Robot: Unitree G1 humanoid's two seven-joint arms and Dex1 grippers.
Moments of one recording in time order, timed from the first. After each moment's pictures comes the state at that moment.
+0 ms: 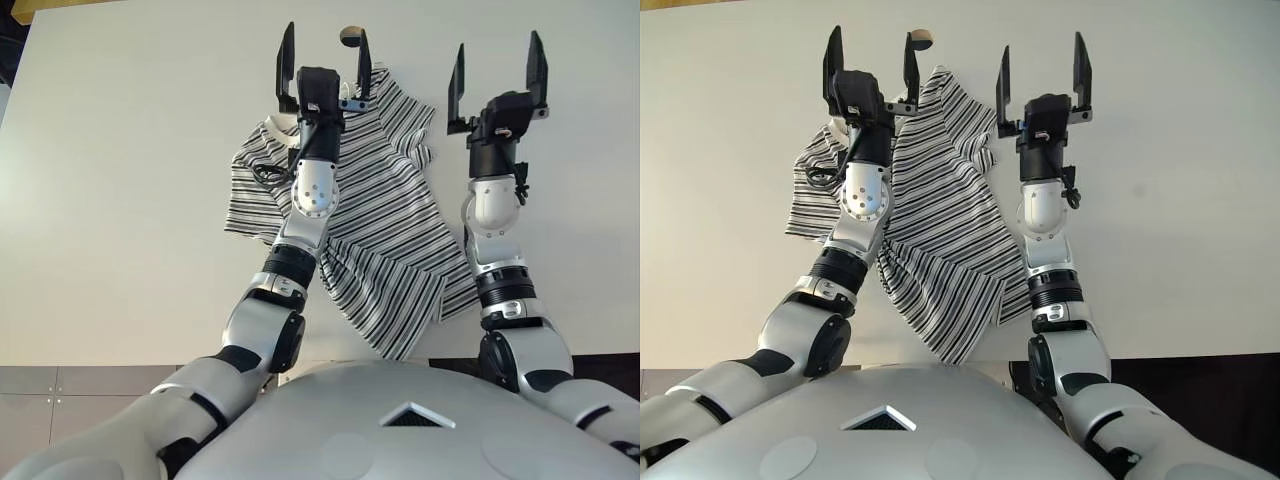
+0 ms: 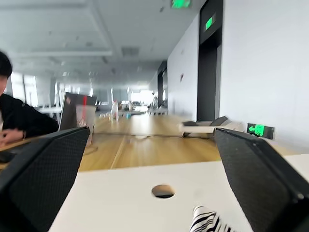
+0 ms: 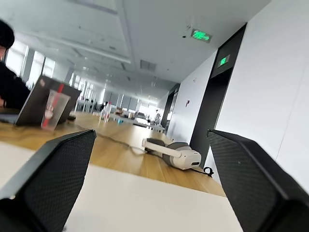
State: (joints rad) left arm -0.44 -0.11 -0.13 0.74 0.18 -0.69 0.27; right arm -0.30 -0.09 0.02 0.53 -0.15 -0.72 -0.14
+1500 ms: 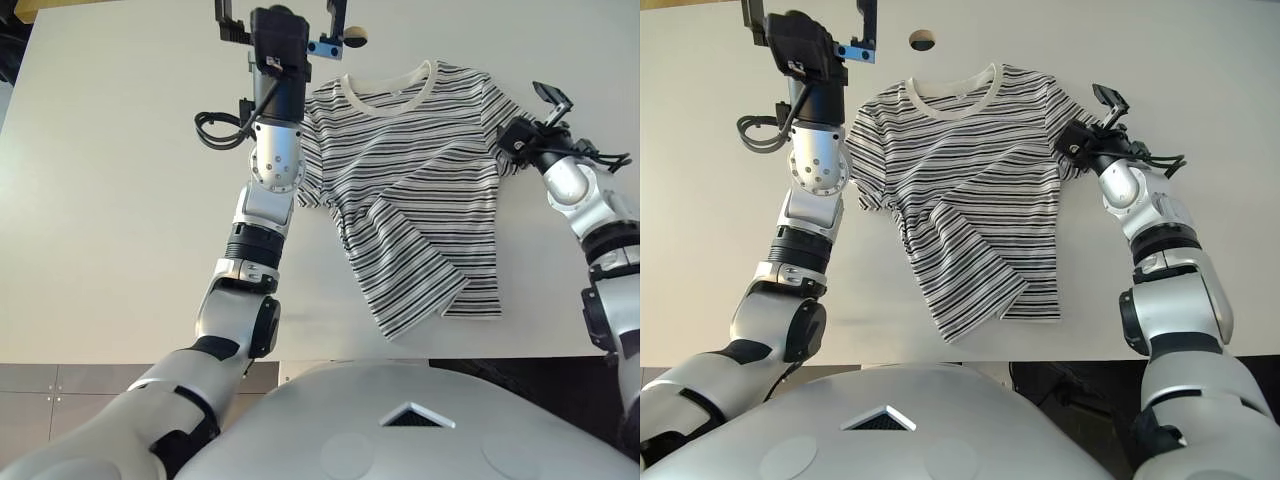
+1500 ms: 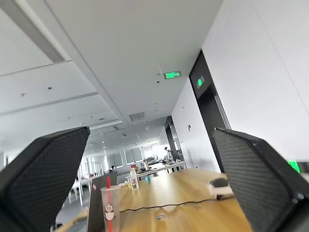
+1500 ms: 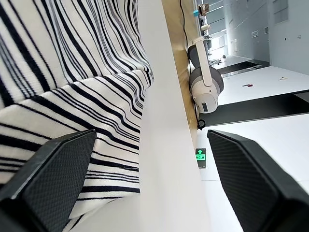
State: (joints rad) left arm -0.49 0.07 -0.07 0.54 0.36 -0.74 0.26; right arm -0.59 -0.58 0.37 1.07 -0.56 -0.49 -0.05
